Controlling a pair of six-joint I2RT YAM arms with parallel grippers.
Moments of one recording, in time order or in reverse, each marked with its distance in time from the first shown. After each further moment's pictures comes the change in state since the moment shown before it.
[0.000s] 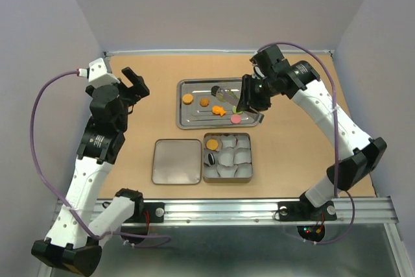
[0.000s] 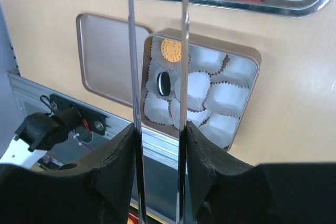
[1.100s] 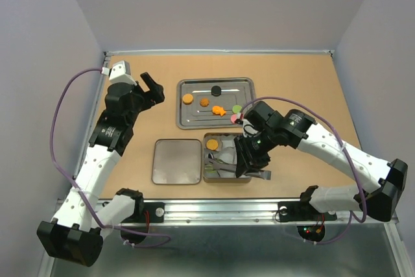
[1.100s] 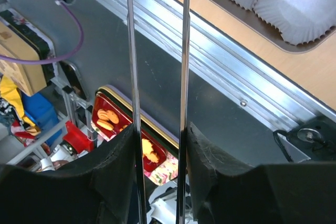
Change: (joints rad) left arm 0.000 0.061 -0.074 0.039 0.243 -0.076; right arm 0.302 -0.380 -0.603 0.067 -0.283 0.056
